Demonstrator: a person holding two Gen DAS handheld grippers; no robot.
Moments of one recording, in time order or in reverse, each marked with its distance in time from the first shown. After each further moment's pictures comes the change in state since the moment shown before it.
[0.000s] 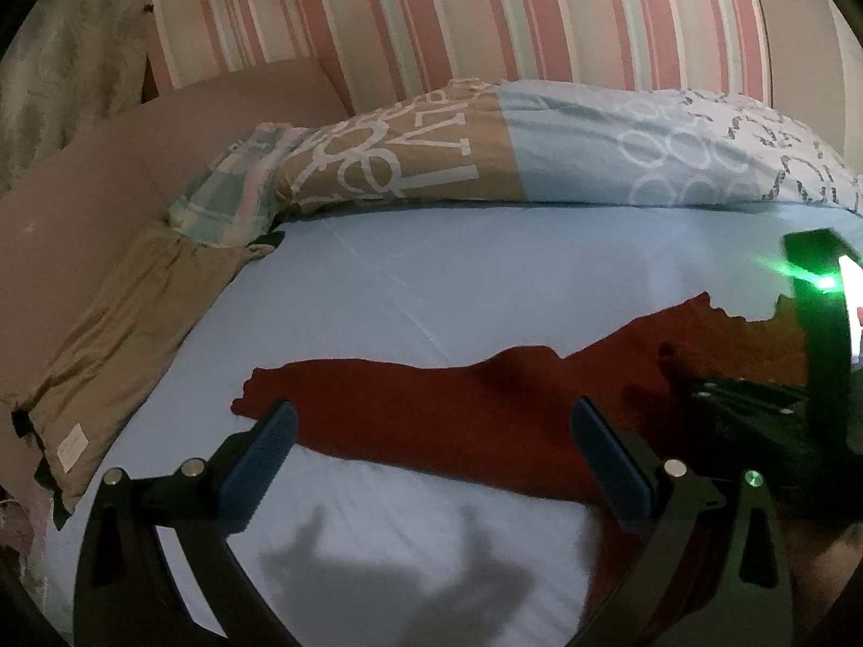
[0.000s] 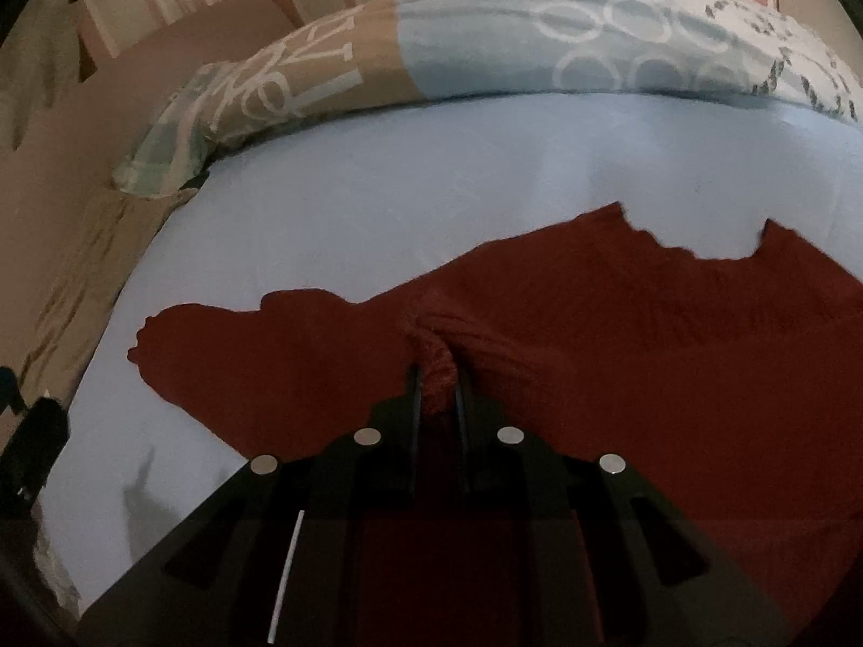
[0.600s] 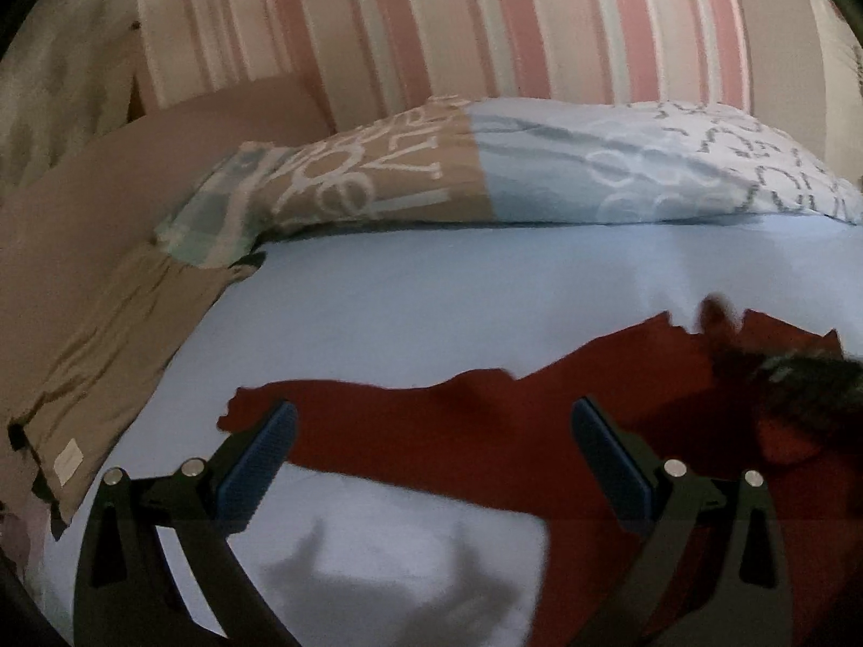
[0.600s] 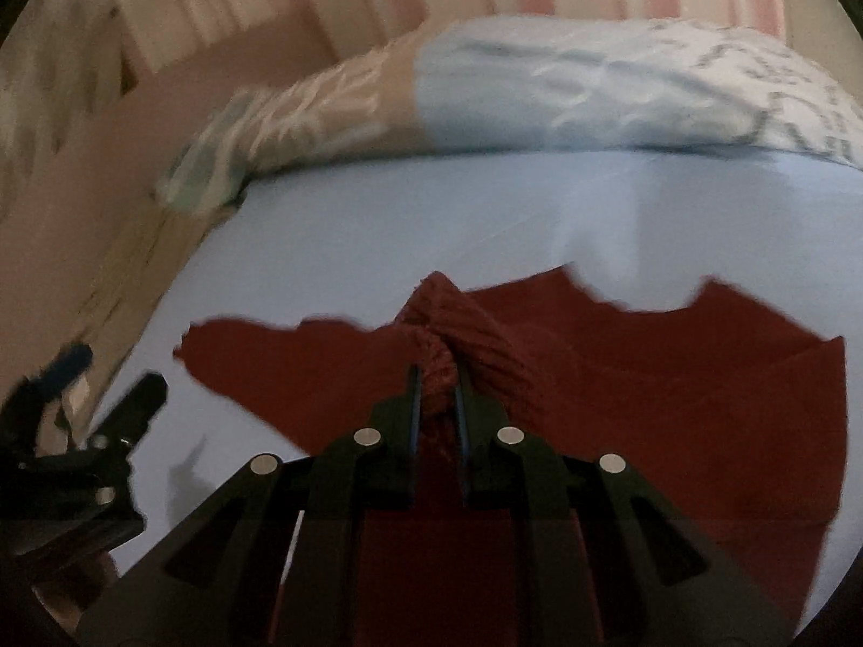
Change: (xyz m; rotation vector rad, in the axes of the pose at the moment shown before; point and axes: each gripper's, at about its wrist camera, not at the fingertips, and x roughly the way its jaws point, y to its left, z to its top) left arm -0.024 -0.022 0.013 0.008 -0.020 -0.031; right arm -0.071 -0.018 0.012 -0.070 -0.041 0.072
